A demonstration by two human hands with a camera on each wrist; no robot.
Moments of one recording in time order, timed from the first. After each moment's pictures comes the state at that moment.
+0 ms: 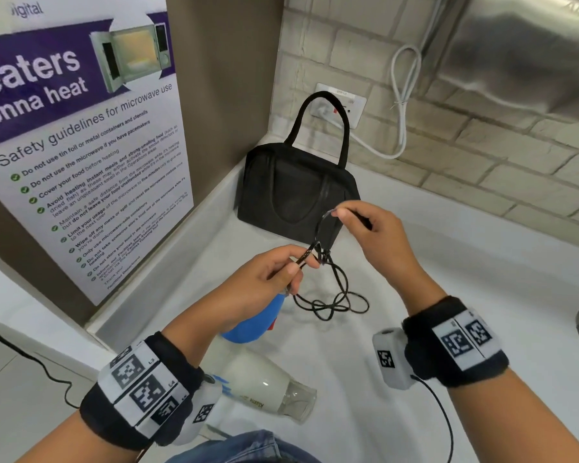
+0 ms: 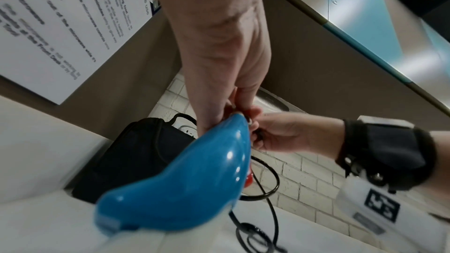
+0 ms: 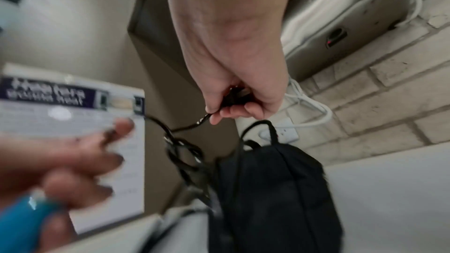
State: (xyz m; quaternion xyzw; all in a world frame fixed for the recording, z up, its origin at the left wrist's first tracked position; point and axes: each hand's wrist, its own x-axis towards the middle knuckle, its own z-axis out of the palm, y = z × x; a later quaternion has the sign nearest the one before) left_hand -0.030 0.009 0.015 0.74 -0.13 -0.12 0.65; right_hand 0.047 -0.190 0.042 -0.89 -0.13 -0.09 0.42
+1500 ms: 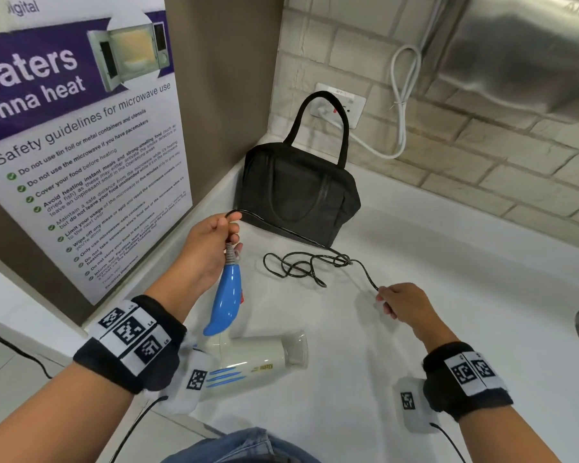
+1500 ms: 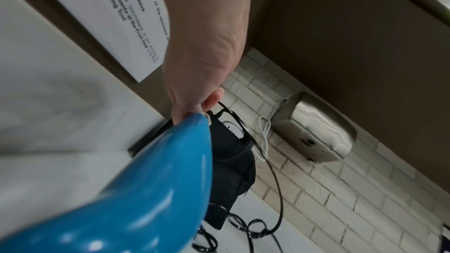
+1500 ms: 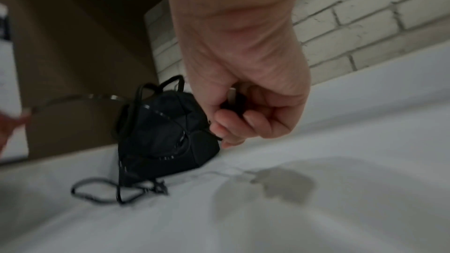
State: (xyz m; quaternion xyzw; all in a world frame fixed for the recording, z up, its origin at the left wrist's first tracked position) left_hand 0.025 0.048 -0.004 0.55 0.19 -0.01 0.81; right_hand 0.033 -0.282 -0.055 -0.92 0.19 0.13 0.33
